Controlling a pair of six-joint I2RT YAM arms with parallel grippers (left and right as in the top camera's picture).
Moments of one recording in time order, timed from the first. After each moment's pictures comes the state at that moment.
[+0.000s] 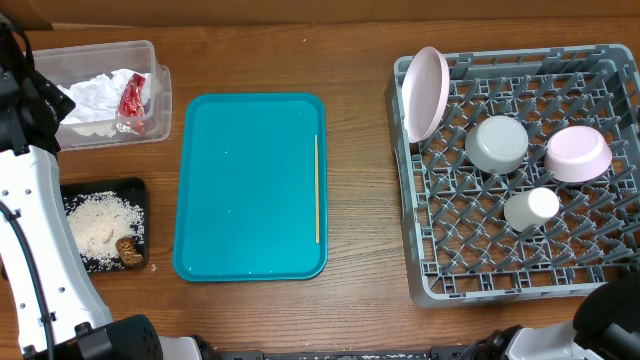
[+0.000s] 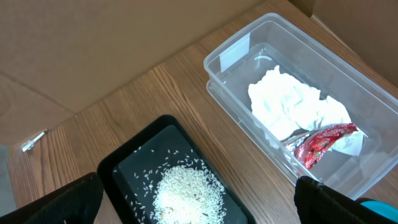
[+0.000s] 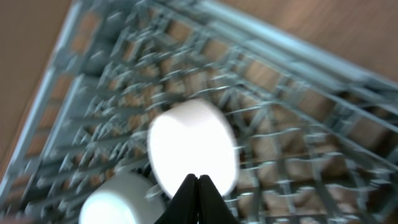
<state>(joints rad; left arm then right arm) 0.38 1.59 1.80 -1.09 -0.50 -0.42 -0.66 1.69 1.60 -0.97 -0.18 0.38</state>
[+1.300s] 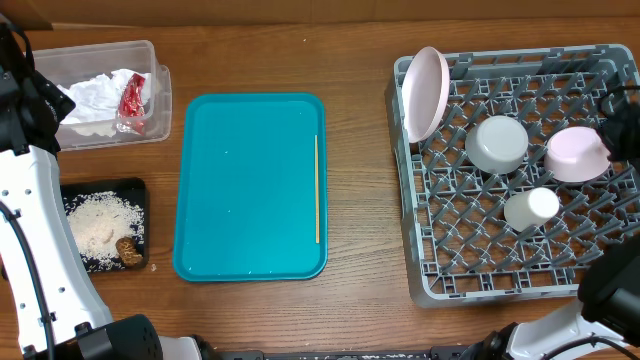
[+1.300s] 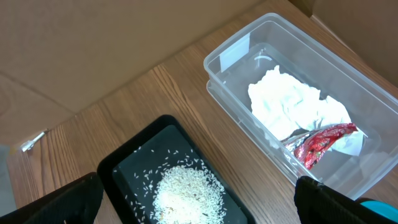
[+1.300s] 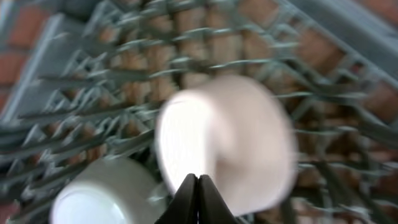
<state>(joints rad) 0.38 1.59 1.80 -1.09 -0.50 -0.42 -0.55 1.83 1.63 -0.98 -0.15 0.33</state>
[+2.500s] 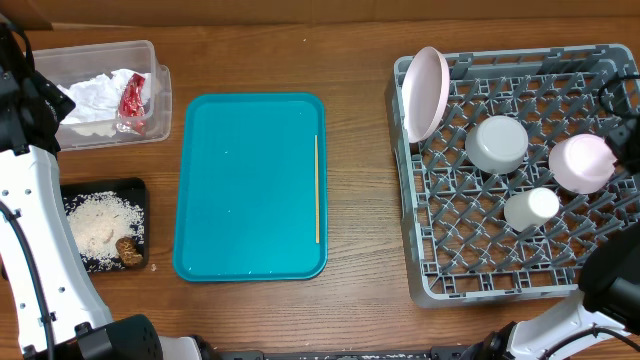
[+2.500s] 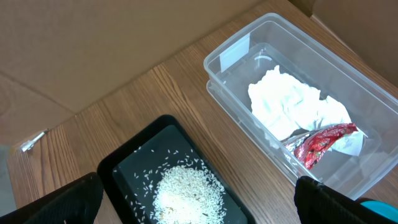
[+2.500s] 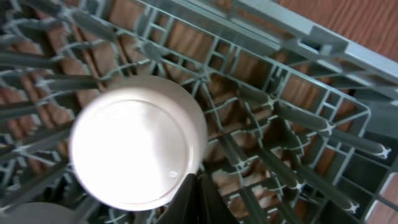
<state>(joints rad) 0.38 1.59 1.80 -1.09 -0.50 -0.42 -0.54 1.89 1.75 -1.22 0.21 0.55</state>
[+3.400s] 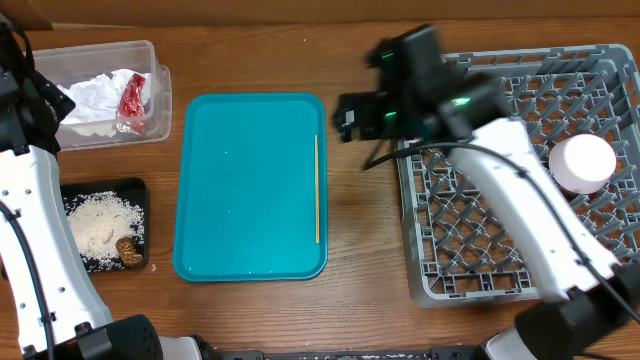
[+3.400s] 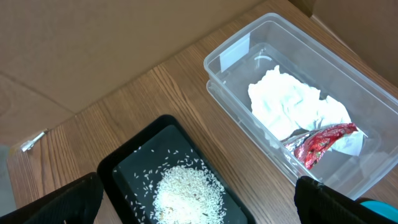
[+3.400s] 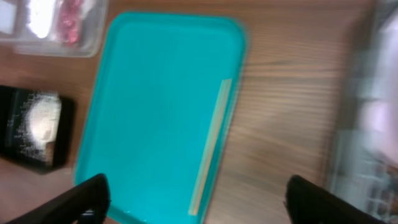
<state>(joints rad) 0.38 1.59 1.80 -1.09 -0.50 -0.42 0.50 1.73 1.76 -1.02 -0.22 0.37</state>
